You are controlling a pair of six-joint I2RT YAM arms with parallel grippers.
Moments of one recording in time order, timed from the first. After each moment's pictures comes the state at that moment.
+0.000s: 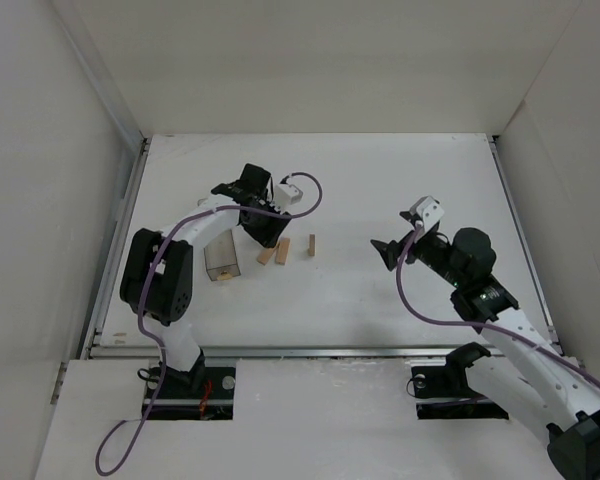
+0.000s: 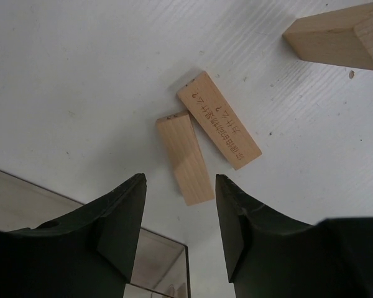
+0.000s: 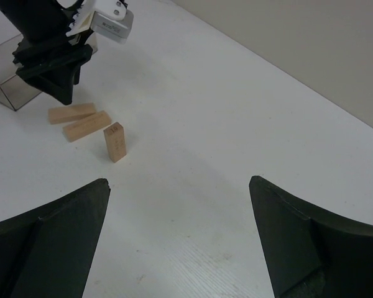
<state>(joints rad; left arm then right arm) -0.41 1.75 1.27 -0.64 0.22 0.36 0.41 0.76 0.56 0.12 -0.29 -0.19</state>
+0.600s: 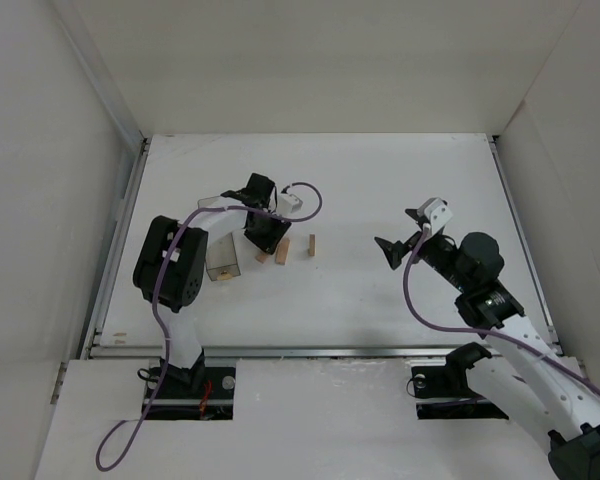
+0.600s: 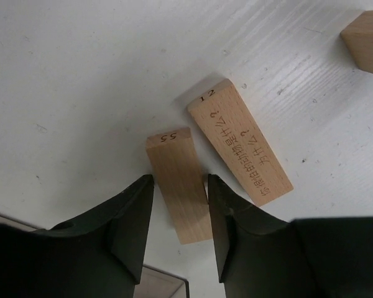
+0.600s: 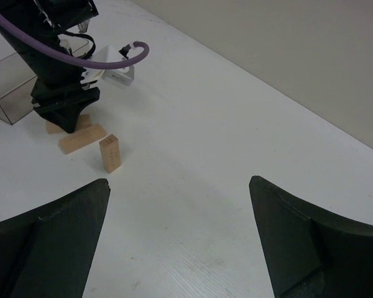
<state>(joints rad) -0.41 1.87 1.23 -0.56 0.19 0.32 0.41 0.70 0.56 0.12 -0.27 -0.19</state>
